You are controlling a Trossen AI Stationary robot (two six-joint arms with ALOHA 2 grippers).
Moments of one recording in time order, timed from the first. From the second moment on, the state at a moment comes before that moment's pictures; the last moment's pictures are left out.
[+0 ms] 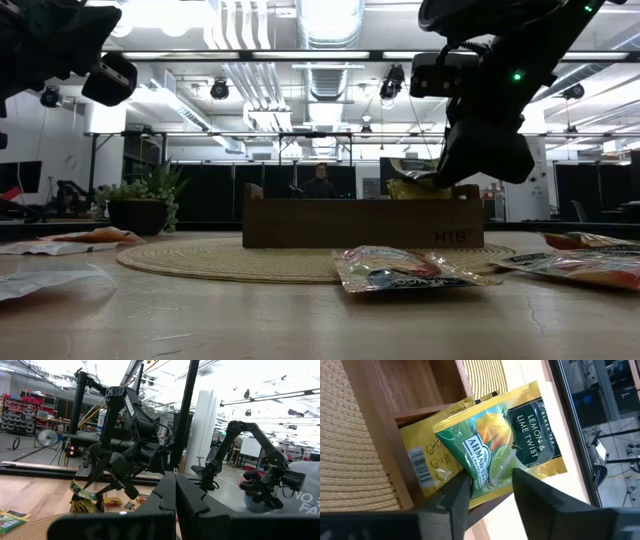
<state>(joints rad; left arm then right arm) -0.01 0.04 0.01 0.24 0.27 -0.27 0.39 1.79 1.10 -0.86 0.83 0.63</state>
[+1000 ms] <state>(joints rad) -0.01 0.04 0.01 0.24 0.27 -0.27 0.38 1.74 1.10 -0.87 0.73 0.63</state>
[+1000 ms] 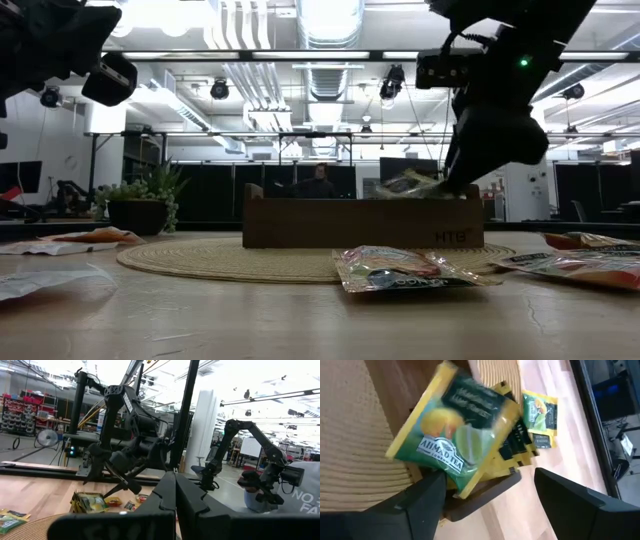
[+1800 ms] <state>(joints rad) -0.01 0.04 0.01 0.24 0.27 -0.27 0.37 1.64 1.09 -1.02 0.84 0.67</state>
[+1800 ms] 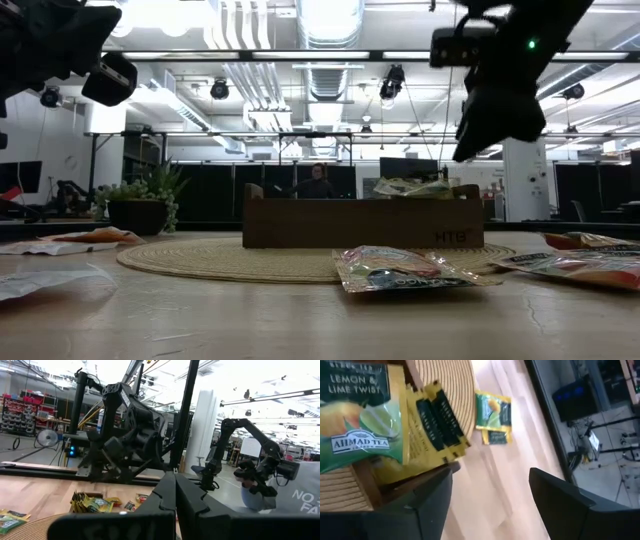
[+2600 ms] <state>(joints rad) -0.01 0.04 0.01 0.24 0.27 -0.27 0.07 1.51 1.09 -0.55 0.00 -0.38</state>
